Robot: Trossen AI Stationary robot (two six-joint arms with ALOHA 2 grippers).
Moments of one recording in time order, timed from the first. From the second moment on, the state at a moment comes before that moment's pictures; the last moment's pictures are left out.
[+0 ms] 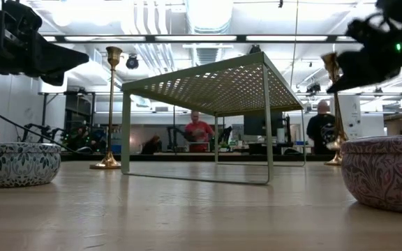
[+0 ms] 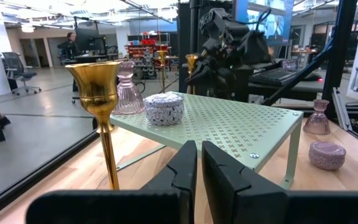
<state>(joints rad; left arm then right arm) -0.23 0.06 0.02 0.04 -0.42 0.05 0.40 0.91 0.47 -0.73 1.19 0.92</state>
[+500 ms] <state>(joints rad) -0.23 0.06 0.02 0.04 -0.42 0.05 0.41 0.91 0.78 -0.72 1.20 0.57</state>
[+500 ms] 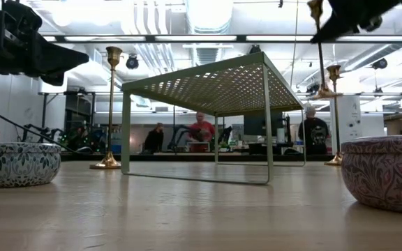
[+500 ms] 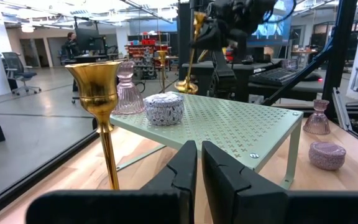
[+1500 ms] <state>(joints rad) -0.23 0.06 0.02 0.04 -0.42 0.05 0.38 1.33 1.07 -0.04 0.55 0.02</state>
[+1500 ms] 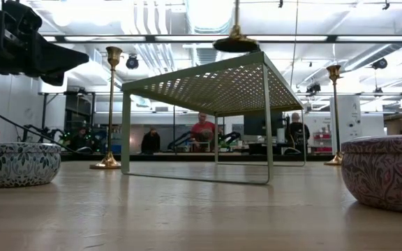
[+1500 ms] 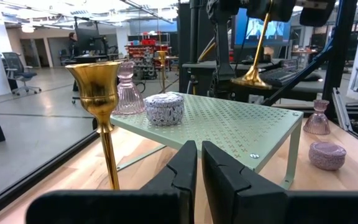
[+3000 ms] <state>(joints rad) -0.23 0.07 0.01 0.05 -0.42 0.05 0.05 1.61 1.15 0.23 0.10 0.08</state>
